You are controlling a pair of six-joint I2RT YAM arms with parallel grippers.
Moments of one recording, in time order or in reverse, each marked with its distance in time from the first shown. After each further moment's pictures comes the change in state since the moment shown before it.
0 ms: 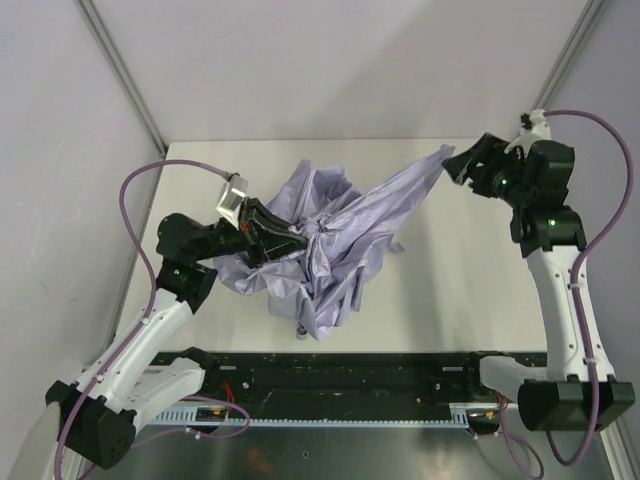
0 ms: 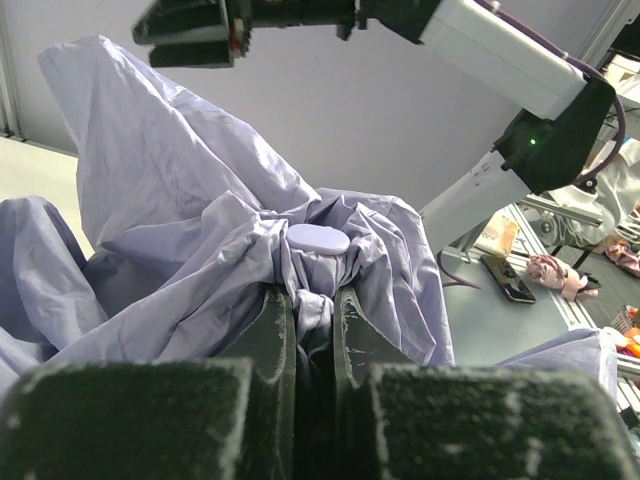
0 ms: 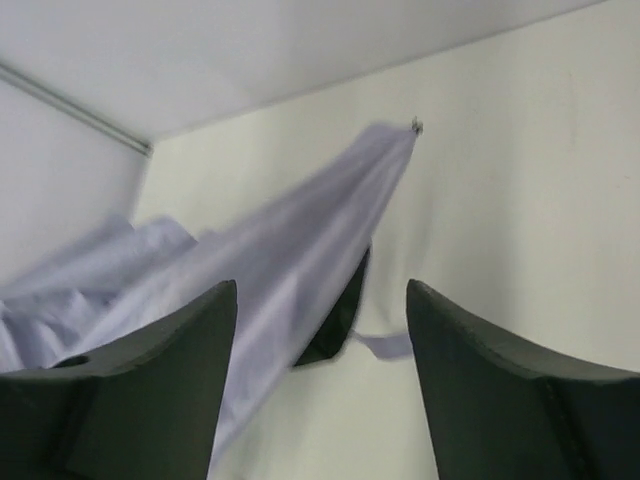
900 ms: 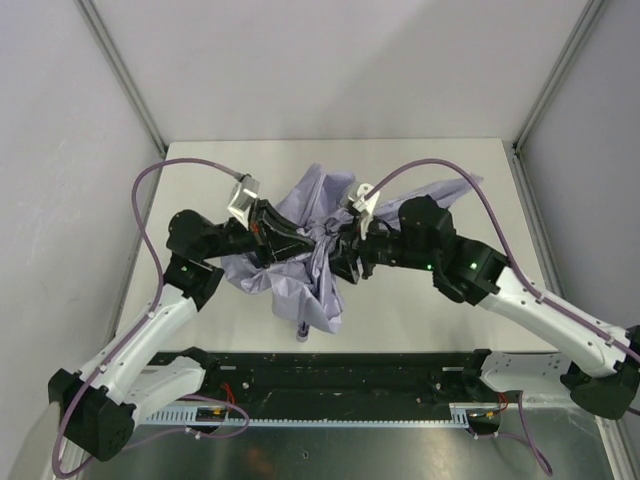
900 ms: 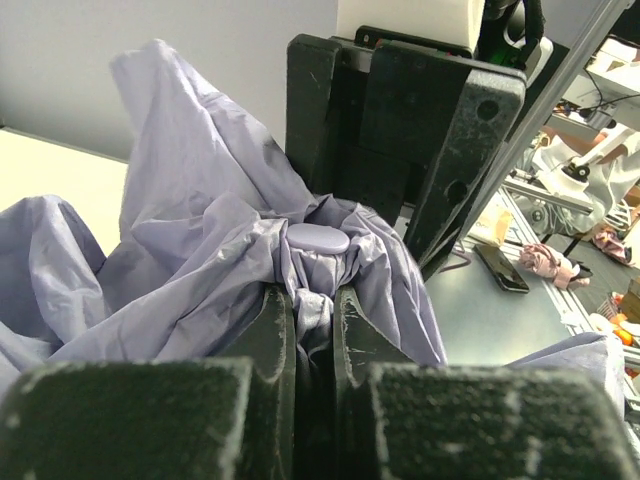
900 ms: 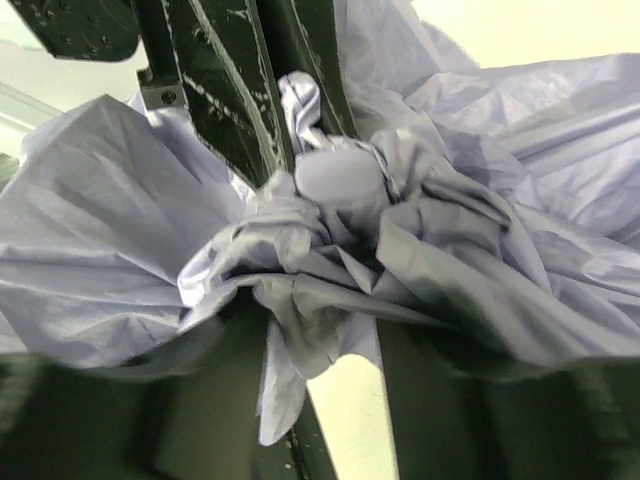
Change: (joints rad) left arm -0.045 0.047 0.000 -0.010 0.000 0.030; right arm 0.915 0.050 -0.070 0.142 -0.031 -0.334
